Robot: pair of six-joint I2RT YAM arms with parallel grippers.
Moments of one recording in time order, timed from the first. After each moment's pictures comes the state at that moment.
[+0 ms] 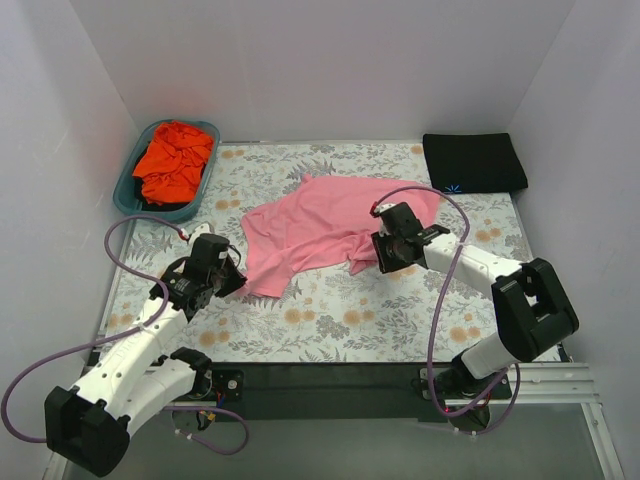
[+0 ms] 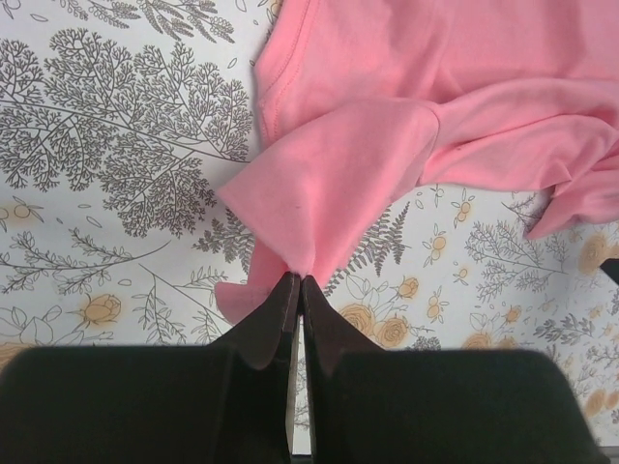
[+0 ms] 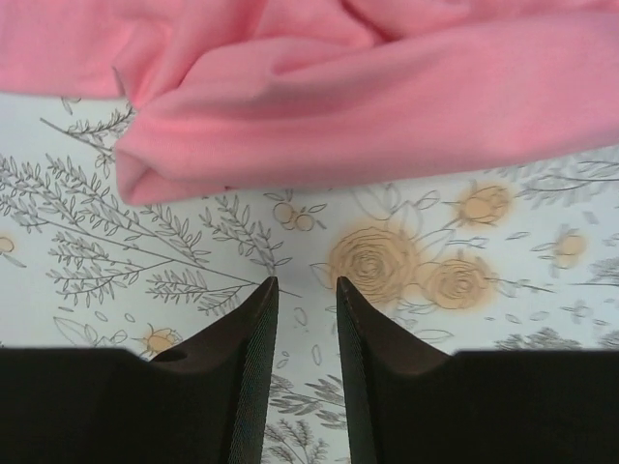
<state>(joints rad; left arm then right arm) -0.41 0.88 0.68 -0.65 -0.17 -0.83 0.57 1.51 0.92 -0.44 0.06 0.16</state>
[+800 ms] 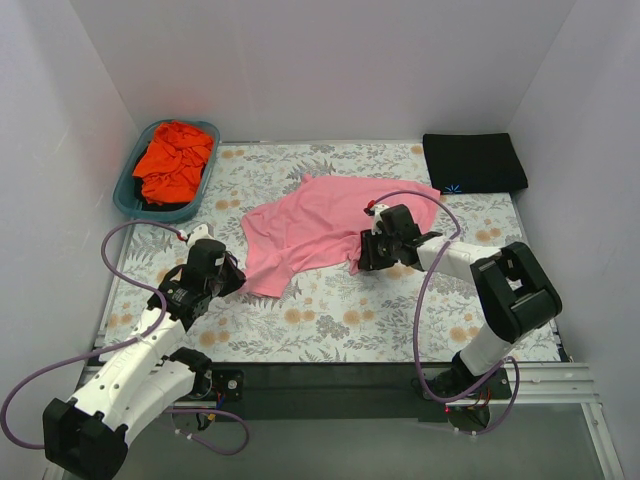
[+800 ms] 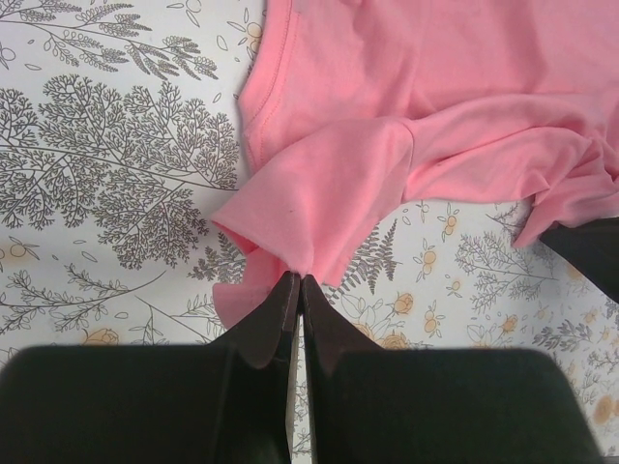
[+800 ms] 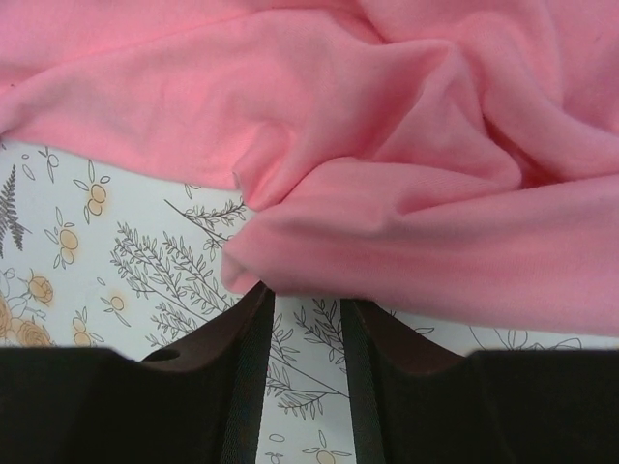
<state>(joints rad) -0.41 0.80 0.60 -0.55 -0.18 -0.78 0.52 1.63 0.82 -0.08 -0.24 0.26</state>
